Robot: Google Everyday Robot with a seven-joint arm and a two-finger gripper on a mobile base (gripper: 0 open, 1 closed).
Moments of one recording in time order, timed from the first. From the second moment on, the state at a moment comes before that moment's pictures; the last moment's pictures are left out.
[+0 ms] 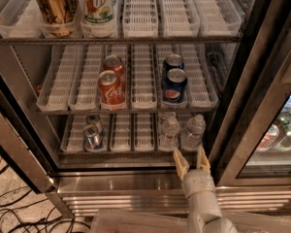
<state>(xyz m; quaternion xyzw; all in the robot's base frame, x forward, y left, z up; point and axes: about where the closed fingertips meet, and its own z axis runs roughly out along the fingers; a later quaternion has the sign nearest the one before) 0.538 -0.177 0.631 -0.01 0.68 0.03 0.73</state>
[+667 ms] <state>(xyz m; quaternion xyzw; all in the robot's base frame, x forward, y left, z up) 0.573 -0.188 0.629 0.03 0.69 0.01 0.72</state>
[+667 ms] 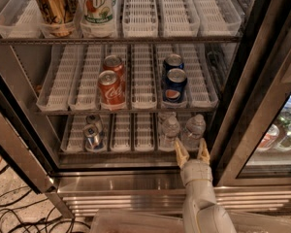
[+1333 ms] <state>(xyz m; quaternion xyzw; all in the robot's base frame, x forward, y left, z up) 0.589 -0.202 0.620 0.06 0.70 -0.01 0.71</state>
